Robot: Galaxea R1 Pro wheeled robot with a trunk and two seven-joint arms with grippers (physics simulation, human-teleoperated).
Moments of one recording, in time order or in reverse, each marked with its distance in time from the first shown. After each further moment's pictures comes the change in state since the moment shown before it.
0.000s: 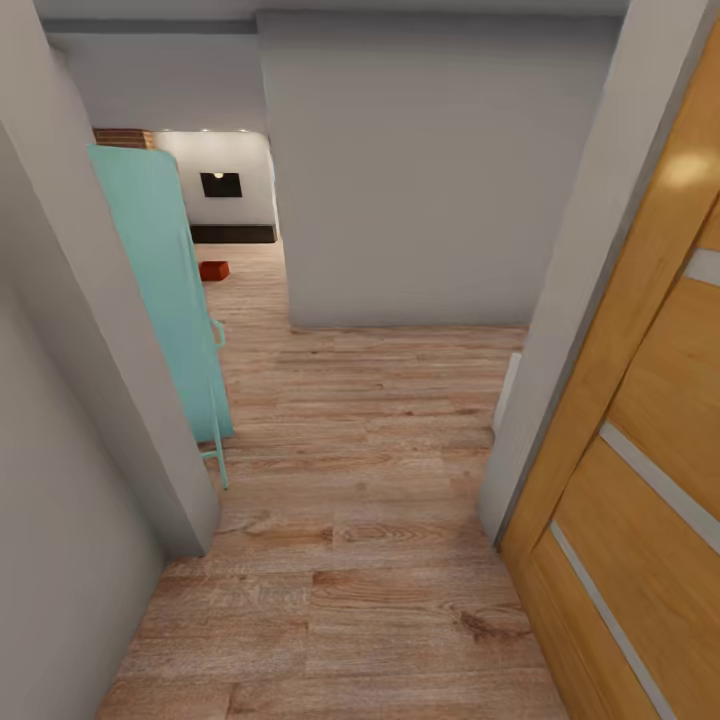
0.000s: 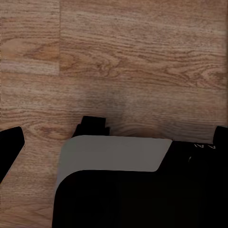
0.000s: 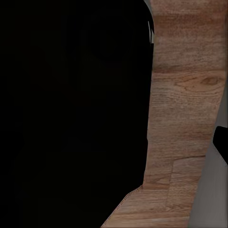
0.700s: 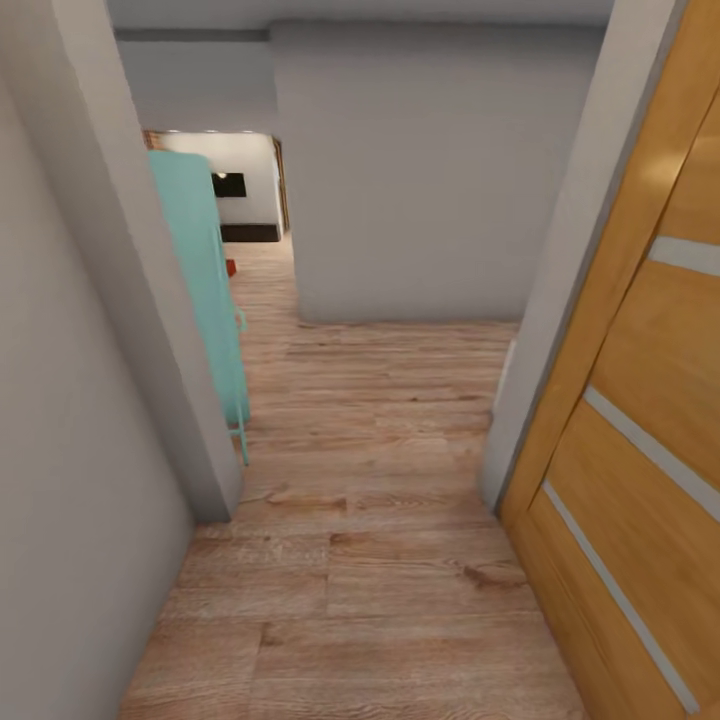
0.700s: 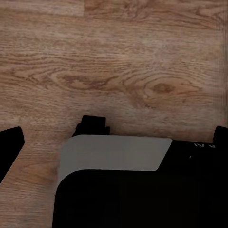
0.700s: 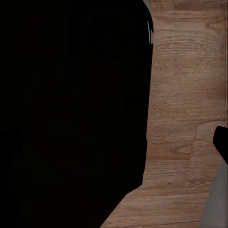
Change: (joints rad) left arm 0.000 0.000 -0.001 0.000 0.000 0.001 0.000; right arm 0.000 -0.001 0.001 0.000 0.000 0.000 0.000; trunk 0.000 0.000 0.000
